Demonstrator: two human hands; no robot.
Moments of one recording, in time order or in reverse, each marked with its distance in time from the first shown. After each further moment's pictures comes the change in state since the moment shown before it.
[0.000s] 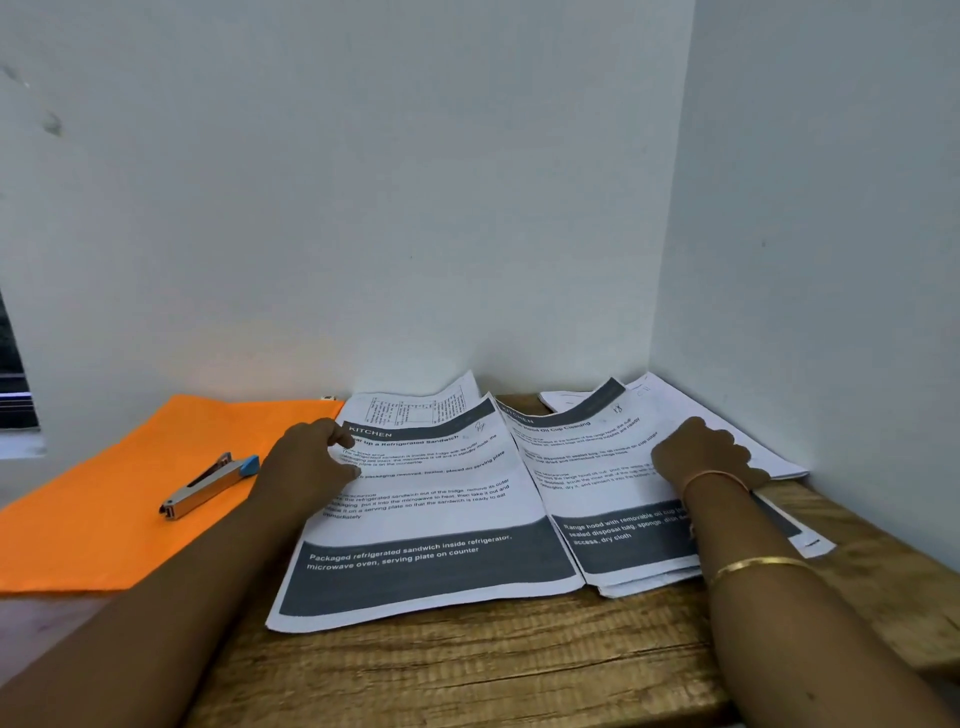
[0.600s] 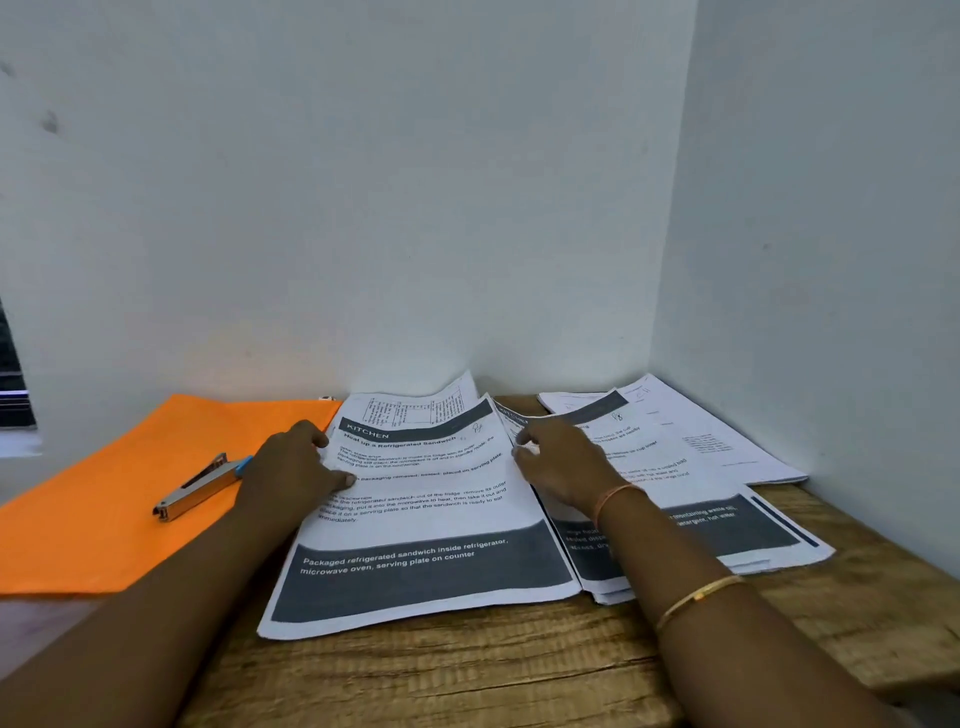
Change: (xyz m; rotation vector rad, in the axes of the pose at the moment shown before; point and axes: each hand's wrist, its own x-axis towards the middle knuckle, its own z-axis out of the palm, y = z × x) left_hand -0.002 -0.004 -0.003 0.068 0.023 -0.121; right_hand -0.058 -0.068 0.037 0.187 -0.178 -0.708
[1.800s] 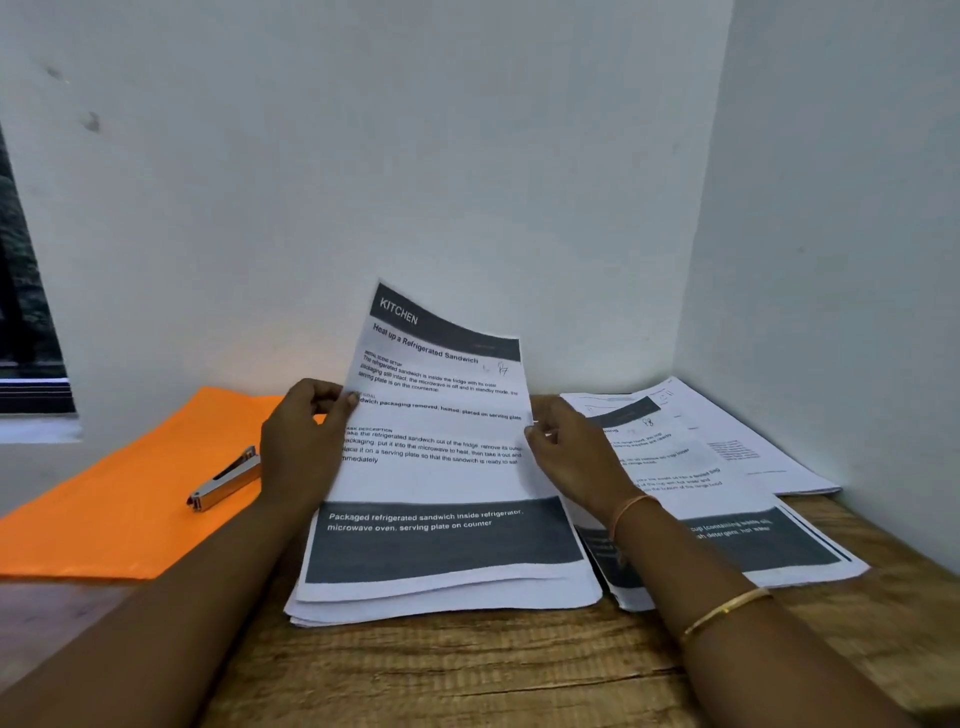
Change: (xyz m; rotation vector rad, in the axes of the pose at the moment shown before) left_hand -0.008 0.019 -0.012 -0.553 0.411 0.178; right_hand -0.001 -0.006 0.000 0.322 0.144 -0.136
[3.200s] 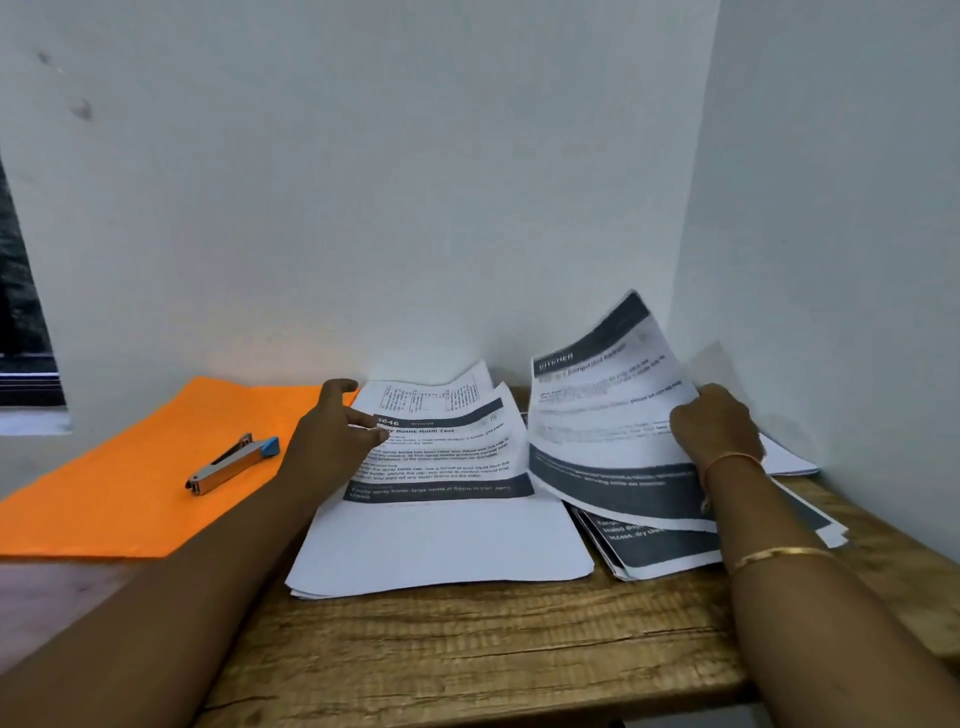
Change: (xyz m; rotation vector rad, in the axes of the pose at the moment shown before) left_hand -0.002 -0.010 0.012 0.125 -0.372 -0.140; right_hand 0.007 0.063 -0.087 -0.242 0.360 0.560
